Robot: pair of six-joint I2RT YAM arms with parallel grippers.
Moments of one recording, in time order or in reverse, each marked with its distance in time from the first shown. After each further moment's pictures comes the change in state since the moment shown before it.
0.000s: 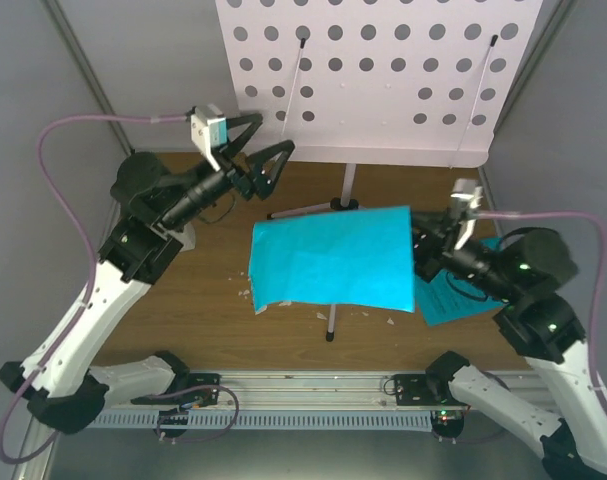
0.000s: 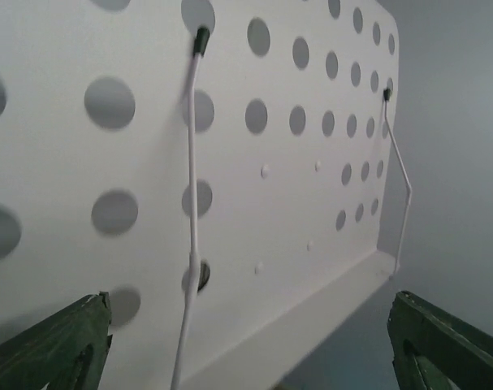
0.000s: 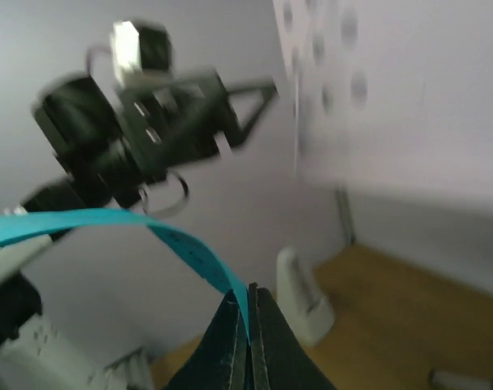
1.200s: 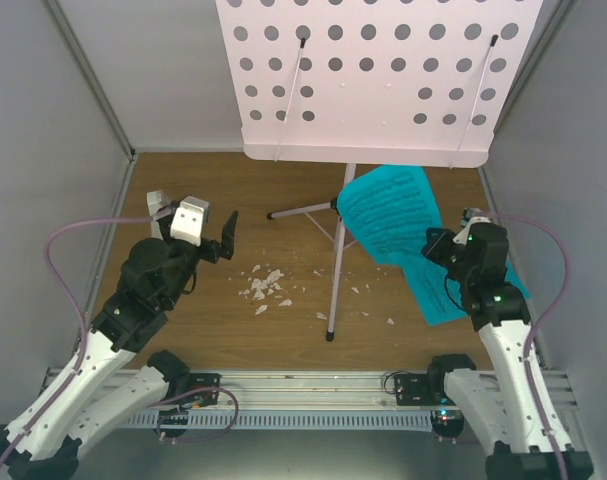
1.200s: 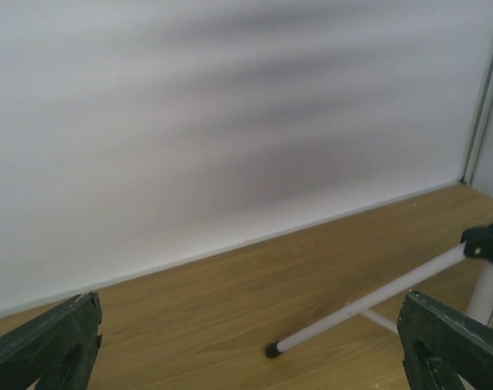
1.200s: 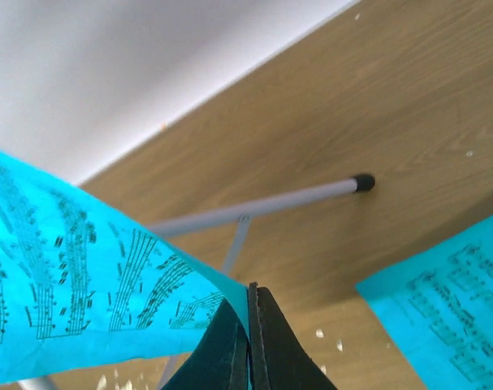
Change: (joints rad) left arm 0.010 -0.504 -0.671 -0.156 -0.597 0.318; right arm -0.503 0.007 -0.501 -0.221 0.296 0.258
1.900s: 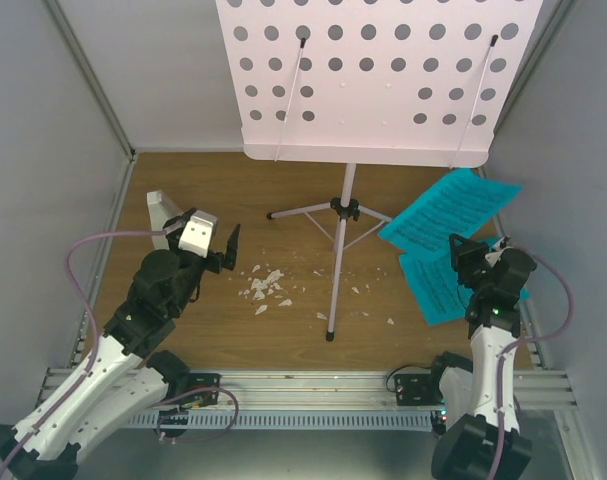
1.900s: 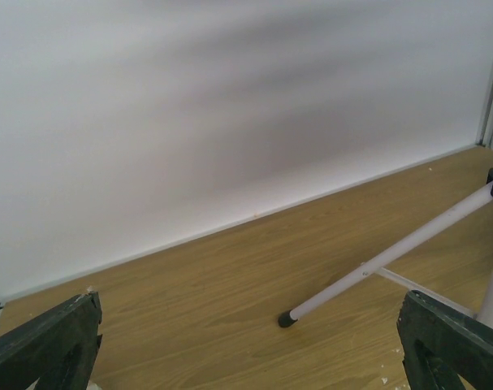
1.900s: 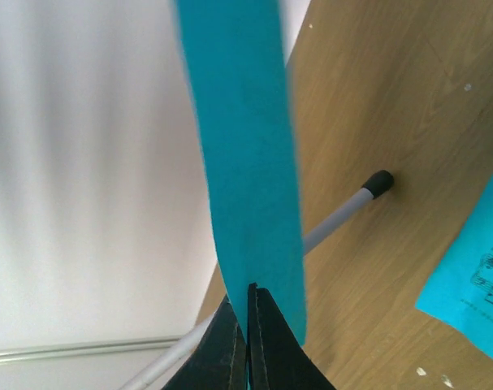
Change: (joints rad) left arm 0.000 -0.055 -0.173 0.084 -0.016 0.060; right arm -0.510 -0.015 -0.336 0.475 -0.448 0.521
